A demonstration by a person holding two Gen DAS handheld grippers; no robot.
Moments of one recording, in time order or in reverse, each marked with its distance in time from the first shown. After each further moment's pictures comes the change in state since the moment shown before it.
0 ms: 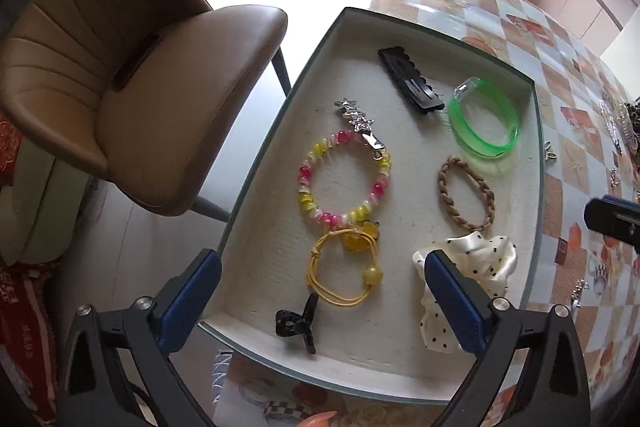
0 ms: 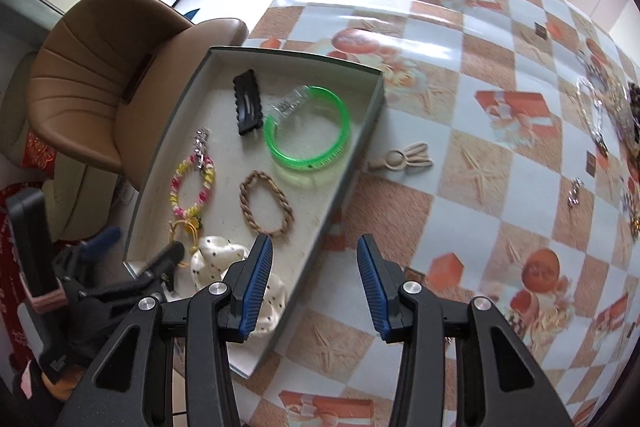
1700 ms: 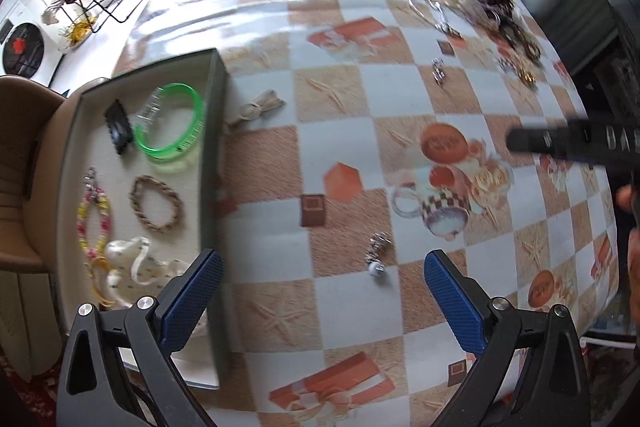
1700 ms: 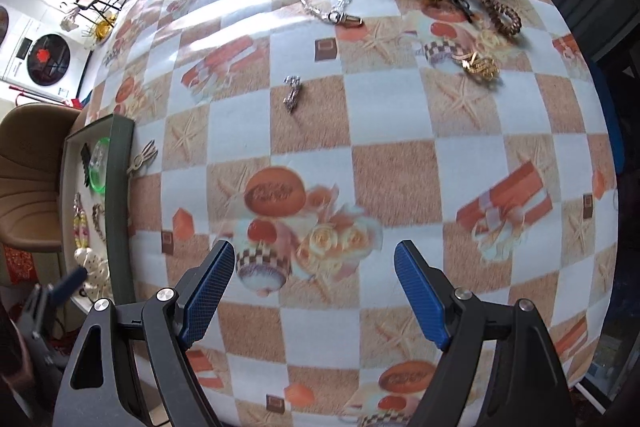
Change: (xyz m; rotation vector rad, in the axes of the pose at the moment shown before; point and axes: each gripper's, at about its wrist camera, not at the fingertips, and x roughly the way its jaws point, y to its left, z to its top) left arm -0.042 -0.221 -0.042 0.421 0.044 -0.192; right arm -0.052 -0.218 -0.069 0.402 -0.016 -0.122
